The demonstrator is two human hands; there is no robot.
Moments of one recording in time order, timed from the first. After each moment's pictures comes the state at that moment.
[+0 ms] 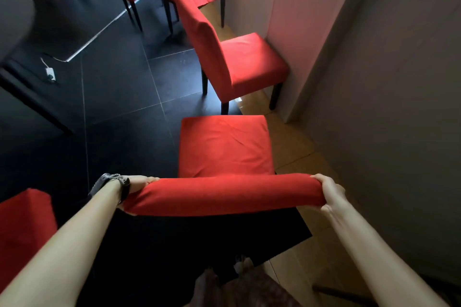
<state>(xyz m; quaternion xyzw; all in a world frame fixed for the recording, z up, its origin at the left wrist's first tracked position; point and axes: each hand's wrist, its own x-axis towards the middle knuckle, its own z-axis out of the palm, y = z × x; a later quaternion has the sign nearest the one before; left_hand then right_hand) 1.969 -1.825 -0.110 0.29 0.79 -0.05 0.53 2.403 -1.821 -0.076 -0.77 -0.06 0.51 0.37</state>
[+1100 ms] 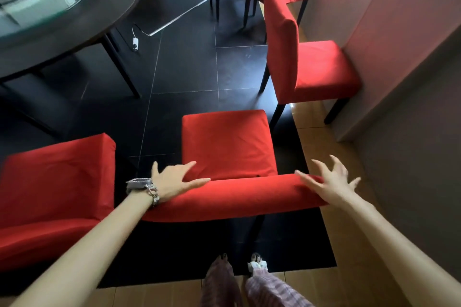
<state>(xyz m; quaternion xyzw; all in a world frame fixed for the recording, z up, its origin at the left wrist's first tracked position) 1.954 -1.930 -0.097 0.51 0.79 -0.10 0.33 2.316 -1.793 -0.088 -0.65 -0.70 0.29 -0.07</state>
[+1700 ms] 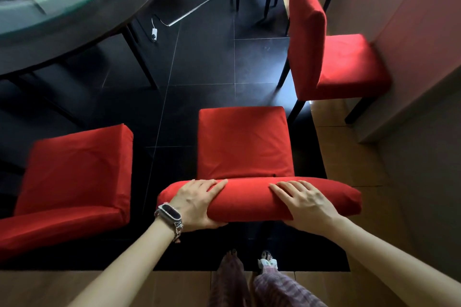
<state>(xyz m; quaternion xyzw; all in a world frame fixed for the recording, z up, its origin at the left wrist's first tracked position) 1.986 -1.974 -0.112 0.73 0.67 0.00 0.11 2.255 -1.837 -0.106 -0.22 -0.97 0.04 -0.04</state>
